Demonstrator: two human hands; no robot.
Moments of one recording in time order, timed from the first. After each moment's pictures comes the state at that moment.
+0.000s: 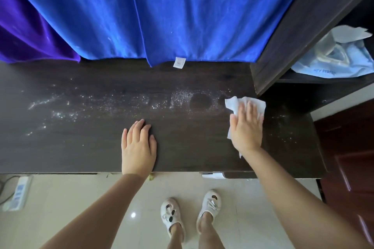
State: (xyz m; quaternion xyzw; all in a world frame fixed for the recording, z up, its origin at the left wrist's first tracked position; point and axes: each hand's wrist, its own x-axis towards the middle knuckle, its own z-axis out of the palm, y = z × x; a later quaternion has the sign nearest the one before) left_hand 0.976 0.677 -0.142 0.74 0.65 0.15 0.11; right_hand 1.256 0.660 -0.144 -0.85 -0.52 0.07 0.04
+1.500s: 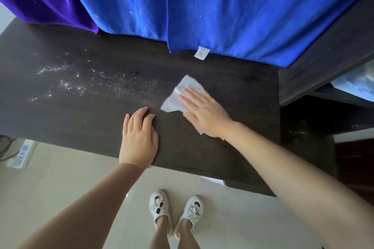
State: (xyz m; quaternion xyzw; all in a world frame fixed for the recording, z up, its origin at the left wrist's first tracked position) left_hand 0.976 0.675 -0.145 0.72 0.66 0.19 0.09; right_hand 1.182 0.744 -0.144 -0.47 -0.88 0.11 0.02
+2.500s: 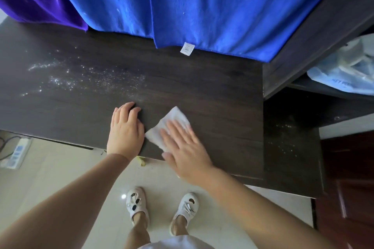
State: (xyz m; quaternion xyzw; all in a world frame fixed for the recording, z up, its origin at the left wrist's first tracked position) left_hand 0.977 0.673 -0.143 0.71 0.67 0.19 0.11; right_hand 1.156 0.622 -0.156 -0.51 -0.86 0.06 0.05
